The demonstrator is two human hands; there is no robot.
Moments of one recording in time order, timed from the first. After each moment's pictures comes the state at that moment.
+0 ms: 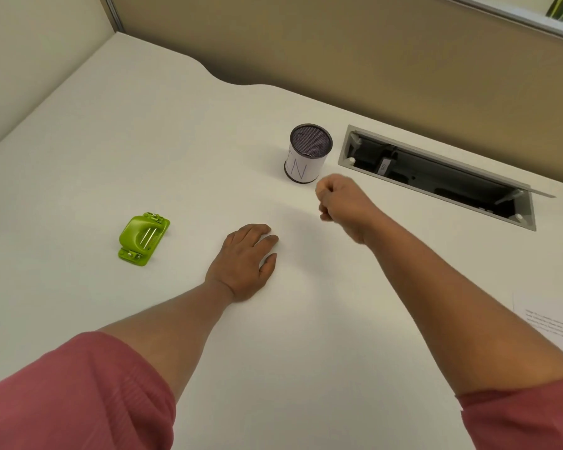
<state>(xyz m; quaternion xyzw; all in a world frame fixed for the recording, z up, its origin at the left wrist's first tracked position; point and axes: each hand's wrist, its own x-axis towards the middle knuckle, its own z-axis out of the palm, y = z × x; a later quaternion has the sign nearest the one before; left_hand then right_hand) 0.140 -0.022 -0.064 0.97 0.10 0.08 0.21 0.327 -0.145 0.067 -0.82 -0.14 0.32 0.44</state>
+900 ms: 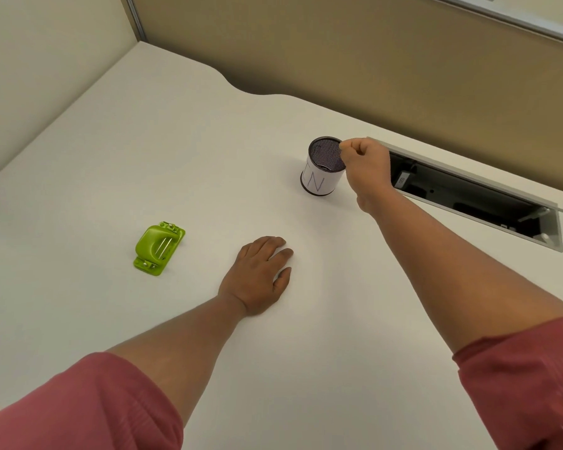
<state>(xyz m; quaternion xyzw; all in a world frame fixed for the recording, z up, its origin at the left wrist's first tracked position) 0.142 -0.021 -0.064 0.97 0.10 0.09 0.21 0.386 -0.091 0.069 -0.82 -0.10 0.13 0.55</state>
